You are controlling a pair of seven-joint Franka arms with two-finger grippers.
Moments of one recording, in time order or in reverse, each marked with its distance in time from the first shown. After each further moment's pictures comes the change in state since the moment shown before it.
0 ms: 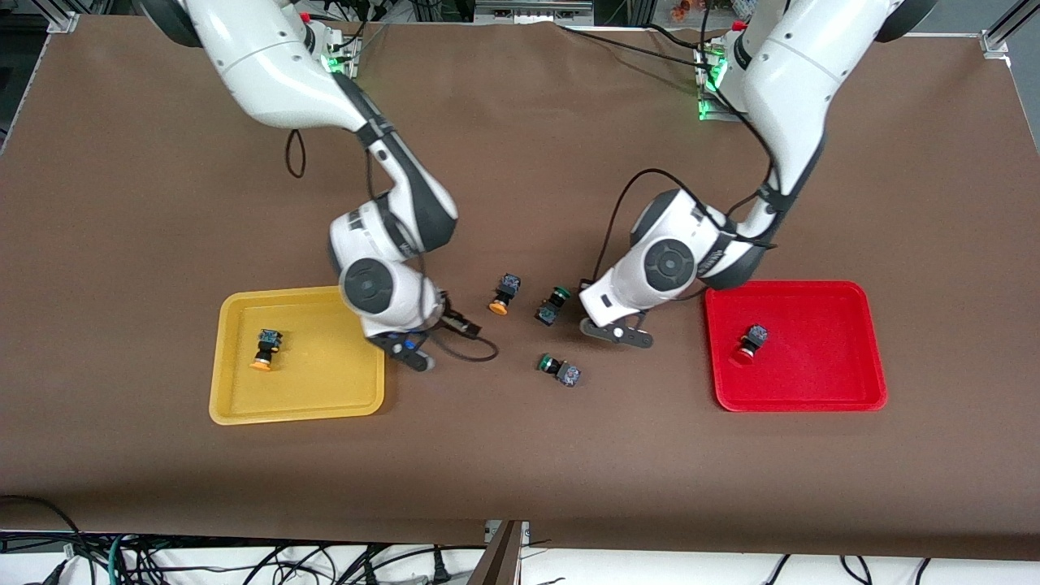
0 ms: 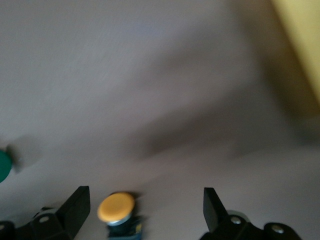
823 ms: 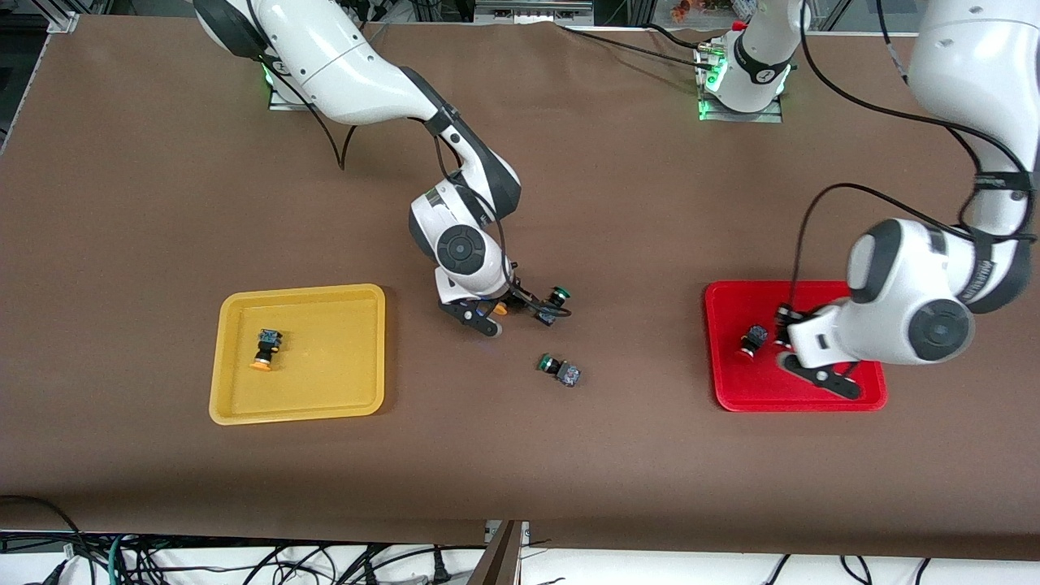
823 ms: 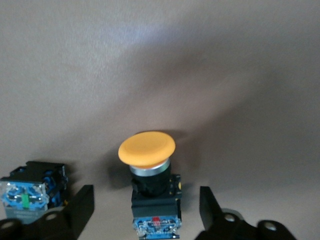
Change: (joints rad) left arm 0.408 -0.029 0.056 0.115 0.133 -0.280 0.651; right arm 0.138 0.079 -0.001 -0.001 0.000 0.089 0.103
